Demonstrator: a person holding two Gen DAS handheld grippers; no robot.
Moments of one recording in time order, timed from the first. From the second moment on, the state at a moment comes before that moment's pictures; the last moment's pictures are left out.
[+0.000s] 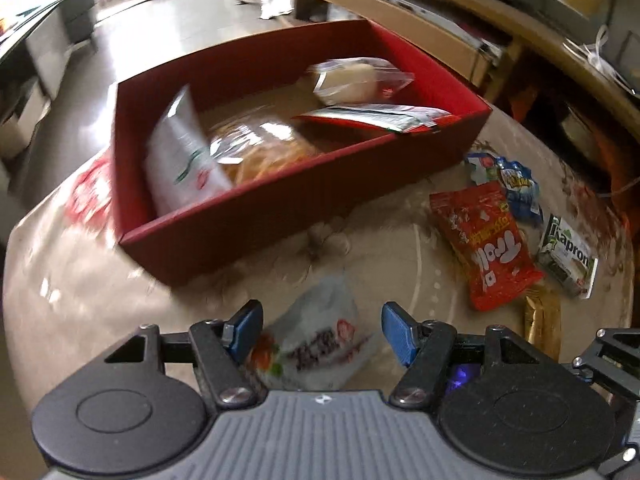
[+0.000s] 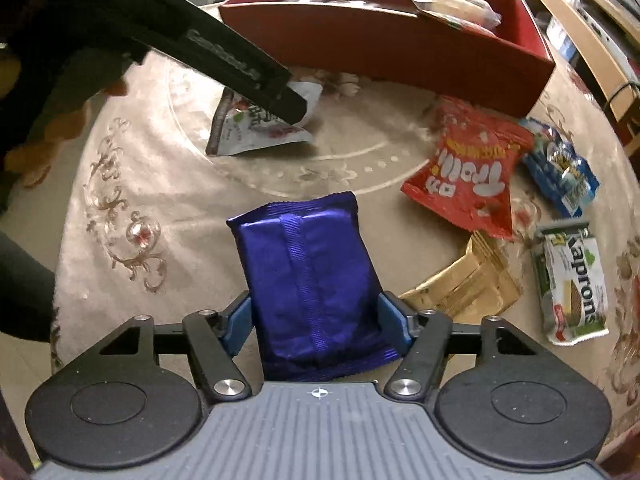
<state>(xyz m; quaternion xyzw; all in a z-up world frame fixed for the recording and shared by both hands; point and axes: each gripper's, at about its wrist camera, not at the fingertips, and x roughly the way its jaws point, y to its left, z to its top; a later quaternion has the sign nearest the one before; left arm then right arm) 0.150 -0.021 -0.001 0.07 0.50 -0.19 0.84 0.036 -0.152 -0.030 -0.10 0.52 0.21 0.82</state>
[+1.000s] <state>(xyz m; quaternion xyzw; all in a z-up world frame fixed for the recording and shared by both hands) 0.097 -0.006 -0.021 0.04 0.55 -0.13 0.82 0.053 -0.154 -0.033 -0.11 0.51 0.18 0.84</state>
